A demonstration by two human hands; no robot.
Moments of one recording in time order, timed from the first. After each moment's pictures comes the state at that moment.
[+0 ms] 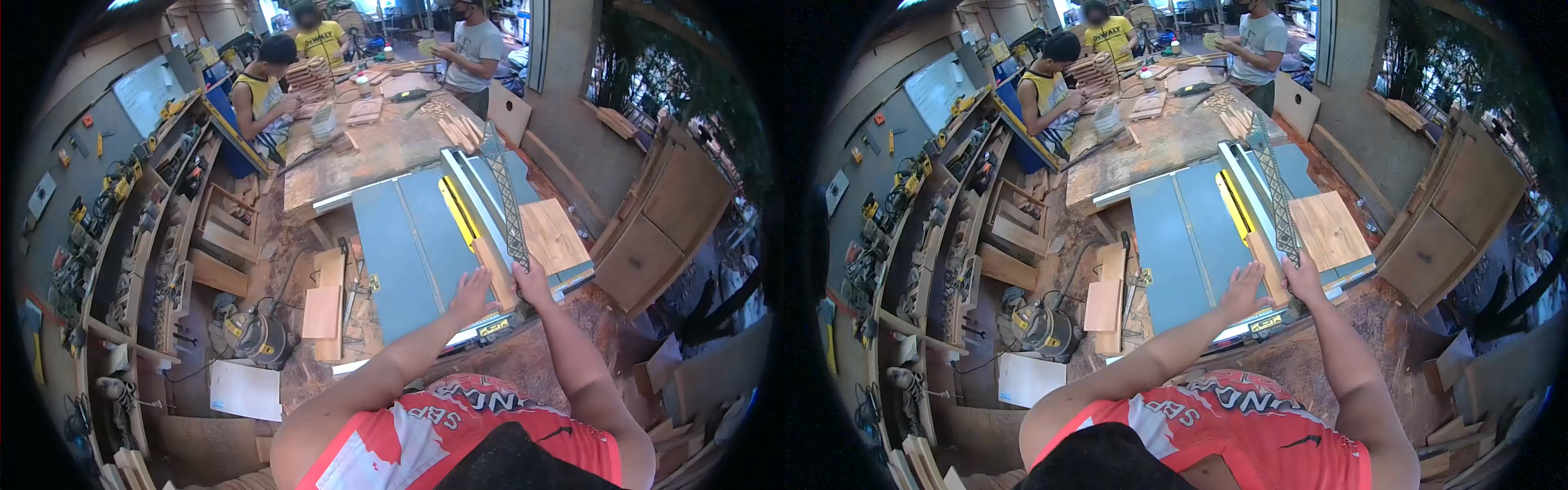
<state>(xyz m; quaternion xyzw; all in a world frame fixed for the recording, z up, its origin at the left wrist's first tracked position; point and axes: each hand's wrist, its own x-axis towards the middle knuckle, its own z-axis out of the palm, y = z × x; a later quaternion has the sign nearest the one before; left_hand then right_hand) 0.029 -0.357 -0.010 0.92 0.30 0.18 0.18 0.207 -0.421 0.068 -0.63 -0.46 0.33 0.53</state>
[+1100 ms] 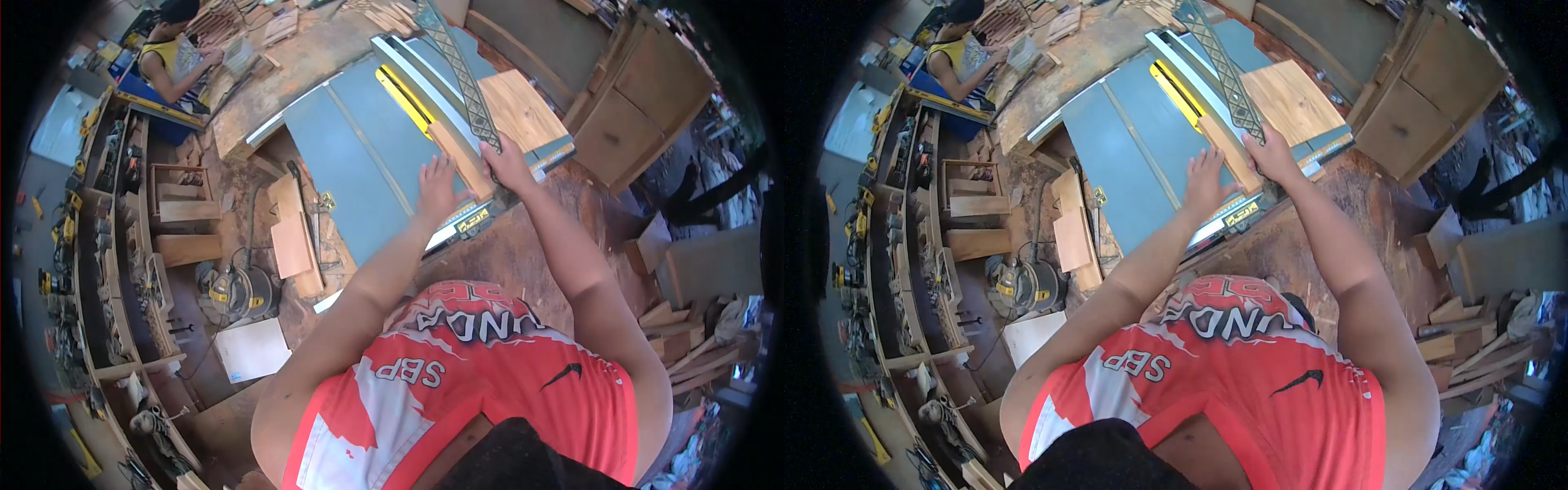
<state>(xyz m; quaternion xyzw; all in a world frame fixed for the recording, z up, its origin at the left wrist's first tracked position) 0.035 -0.353 -0.019 0.90 0.32 0.22 0.18 0.209 -0.420 0.069 -0.64 -0.47 0.31 0.52</state>
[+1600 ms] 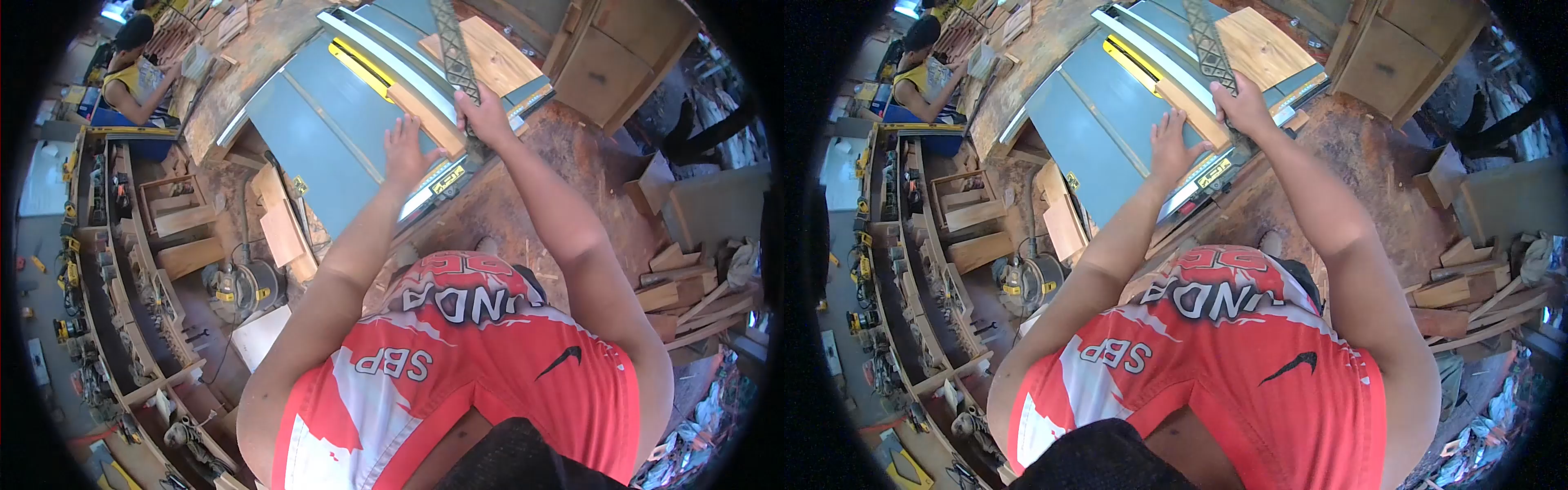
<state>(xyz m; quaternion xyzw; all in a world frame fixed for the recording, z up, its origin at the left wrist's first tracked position) 0.039 -0.355 -0.015 0.90 0.34 0.19 0.18 0.211 -0.439 0.073 -0.60 -0.40 0.30 0.63</state>
